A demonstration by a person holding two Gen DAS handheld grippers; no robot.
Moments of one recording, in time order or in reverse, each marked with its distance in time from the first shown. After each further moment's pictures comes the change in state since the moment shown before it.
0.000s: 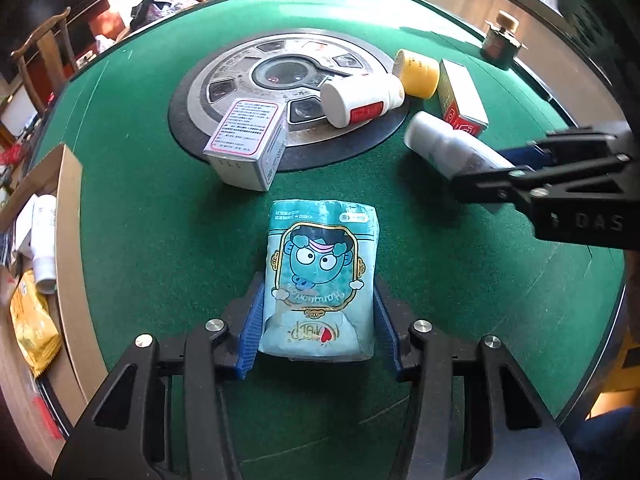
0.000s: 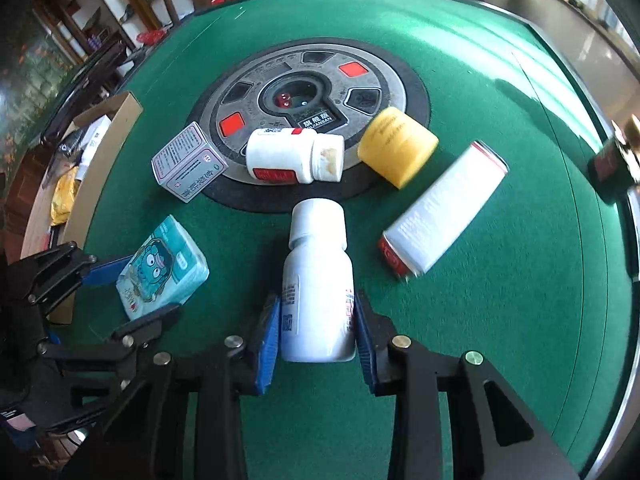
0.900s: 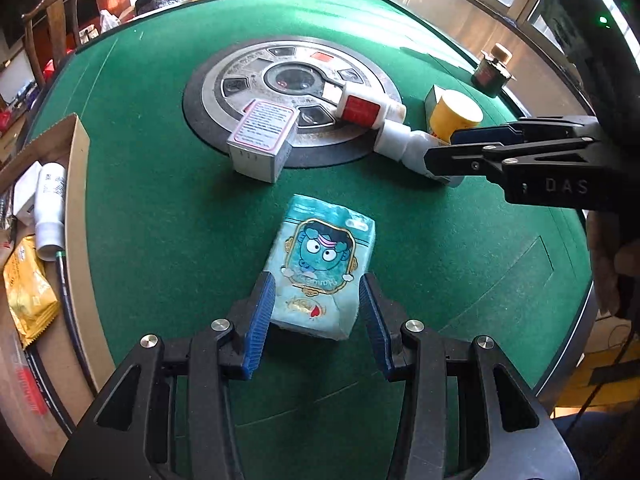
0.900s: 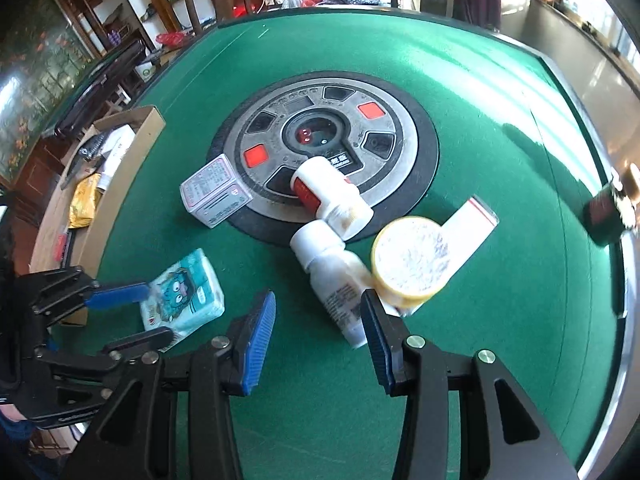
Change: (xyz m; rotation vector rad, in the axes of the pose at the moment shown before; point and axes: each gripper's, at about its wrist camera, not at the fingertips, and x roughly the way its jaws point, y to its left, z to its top) left arm -0.026 0.015 -0.009 -0.085 0.000 -0.101; right arm -0.012 0.013 0.030 -0.118 -0.033 -0.019
